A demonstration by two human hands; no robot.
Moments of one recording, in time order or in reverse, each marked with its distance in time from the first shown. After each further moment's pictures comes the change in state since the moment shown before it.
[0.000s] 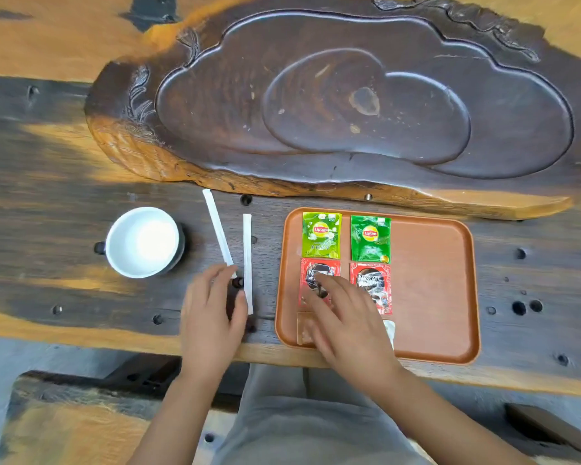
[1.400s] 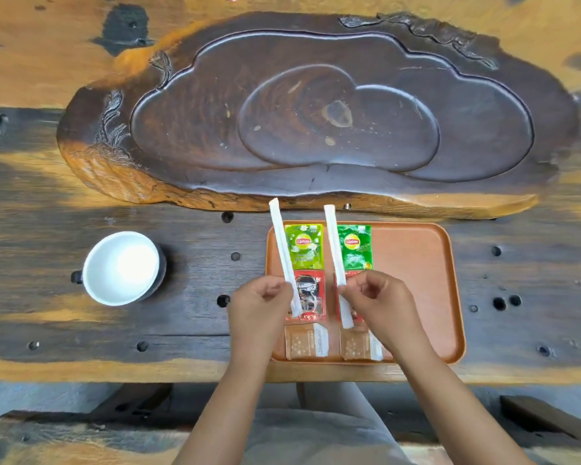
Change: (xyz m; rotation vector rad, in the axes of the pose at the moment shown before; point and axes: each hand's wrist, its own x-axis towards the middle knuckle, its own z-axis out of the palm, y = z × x) left_hand 0.028 0.091 0.016 -0.633 -0.203 -0.545; right_hand 0.022 0.038 -0.039 0.753 0.037 0.841
